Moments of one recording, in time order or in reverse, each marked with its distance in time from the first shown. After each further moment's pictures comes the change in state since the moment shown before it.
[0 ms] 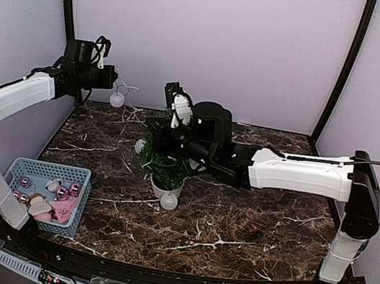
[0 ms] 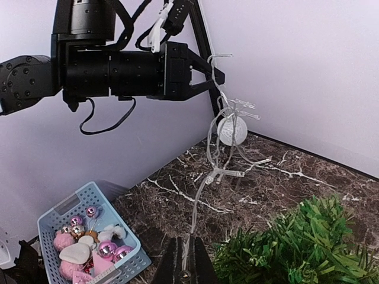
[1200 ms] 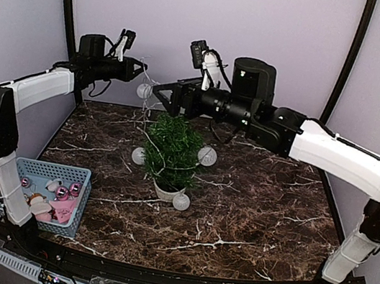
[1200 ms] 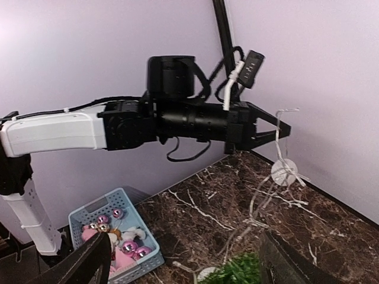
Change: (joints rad) left arm -0.001 0.228 0.174 0.219 0.467 0.067; right arm -0.069 -0.167 0.173 -0.293 -0.204 -0.081
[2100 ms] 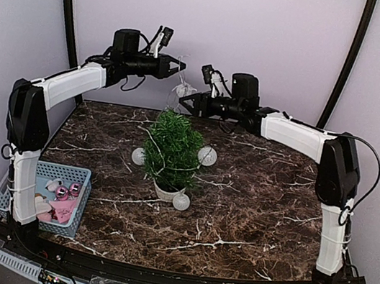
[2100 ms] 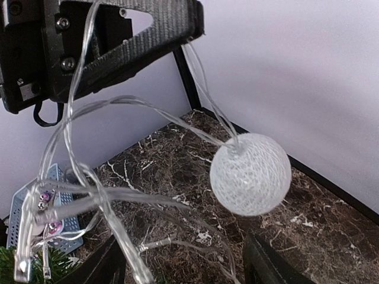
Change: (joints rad) left arm -0.158 0.273 0.396 -0.045 0.149 -0.047; right arm -0.395 0.432 0.202 0.055 -0.407 -0.023
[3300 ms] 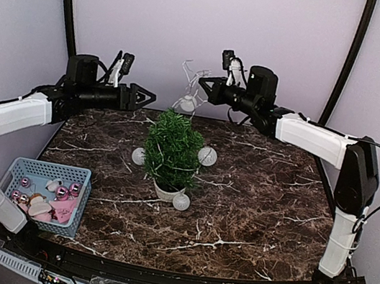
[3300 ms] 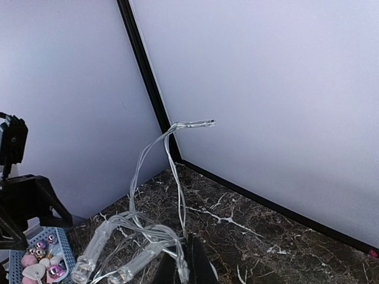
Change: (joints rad) left arm -0.027 -0.583 -0.754 0.027 -0.117 -0.175; right arm -0.003 -0.165 -0.153 0.198 0.168 0.086
